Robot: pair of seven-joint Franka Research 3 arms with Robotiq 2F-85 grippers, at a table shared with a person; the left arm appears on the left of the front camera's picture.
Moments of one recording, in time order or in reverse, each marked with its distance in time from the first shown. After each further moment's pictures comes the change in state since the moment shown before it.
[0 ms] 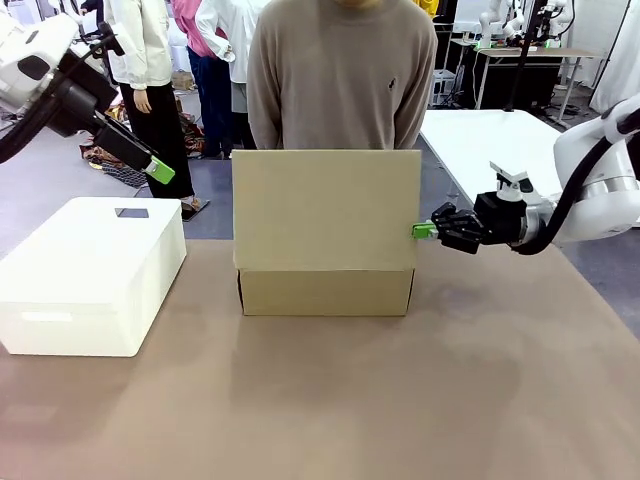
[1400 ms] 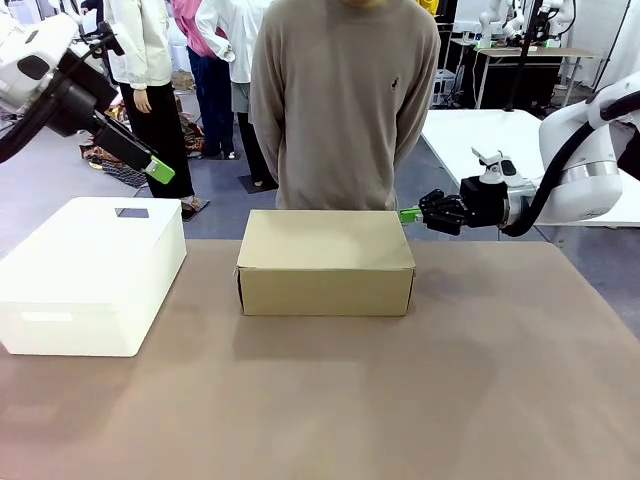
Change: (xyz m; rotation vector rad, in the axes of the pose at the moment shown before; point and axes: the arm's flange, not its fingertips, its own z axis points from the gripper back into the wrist) left arm 0.000 0.000 0.000 0.000 0.000 0.000; right arm 0.009 -0.041 -0.005 -0.071 0.076 -0.033
